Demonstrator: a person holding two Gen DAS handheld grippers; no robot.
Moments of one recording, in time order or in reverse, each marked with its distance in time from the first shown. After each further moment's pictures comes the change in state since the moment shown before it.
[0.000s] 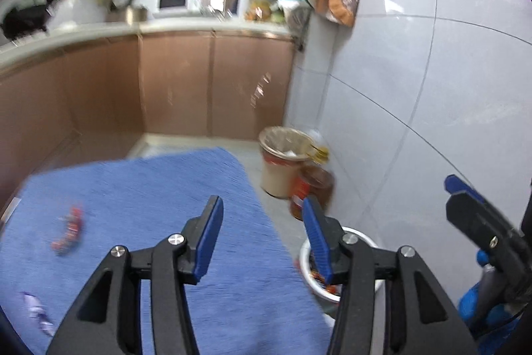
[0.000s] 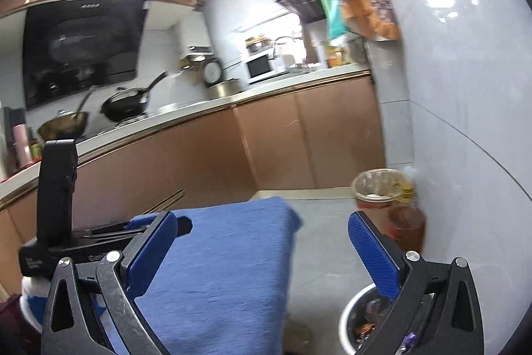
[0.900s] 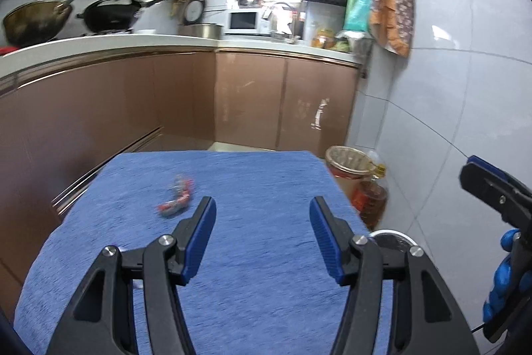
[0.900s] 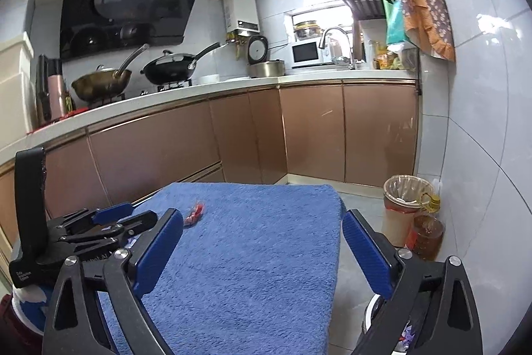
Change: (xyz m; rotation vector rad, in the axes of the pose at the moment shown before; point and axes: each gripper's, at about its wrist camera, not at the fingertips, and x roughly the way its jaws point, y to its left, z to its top) left arm -0.115 0.089 -0.061 -0.120 -0.084 0.235; right arm -0.013 0.104 -0.008 -0.174 0.083 0.088
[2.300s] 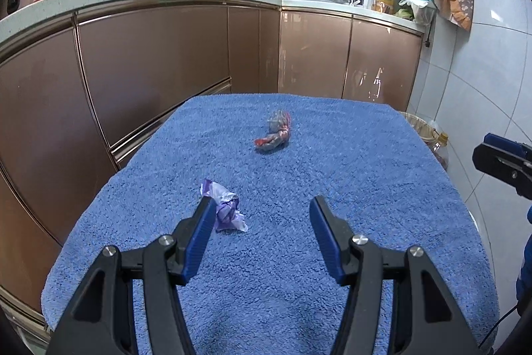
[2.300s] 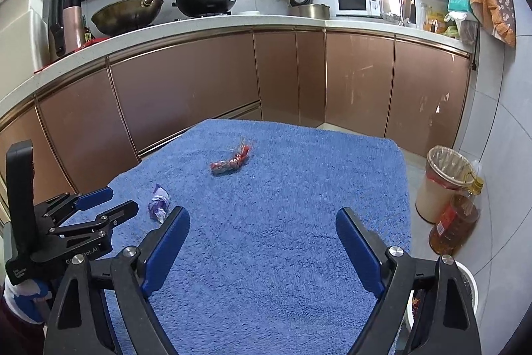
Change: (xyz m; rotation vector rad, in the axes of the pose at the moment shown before) left arm 0.013 0.099 -0.064 -0.038 0.165 0.214; right arm 0.087 0.074 -0.032 -0.091 0.261 0.112
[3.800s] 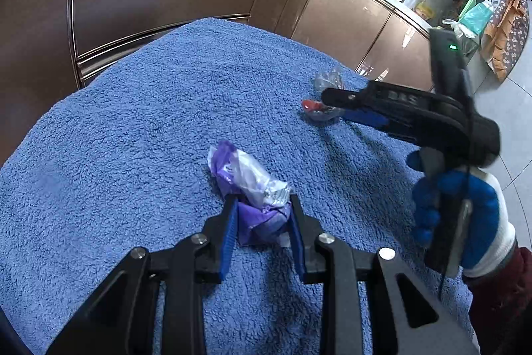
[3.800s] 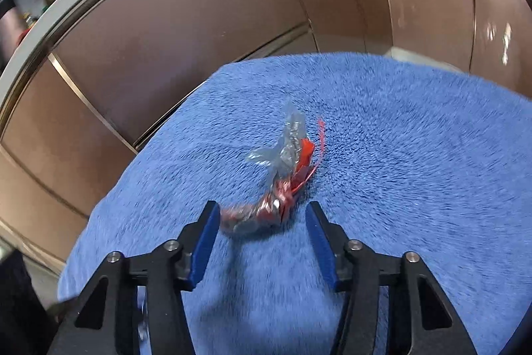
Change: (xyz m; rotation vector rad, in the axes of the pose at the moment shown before) left arm 0.125 0.080 -0.013 -0.294 0.207 -0.157; right arm 0.298 0.020 0.057 0.155 0.341 0.285
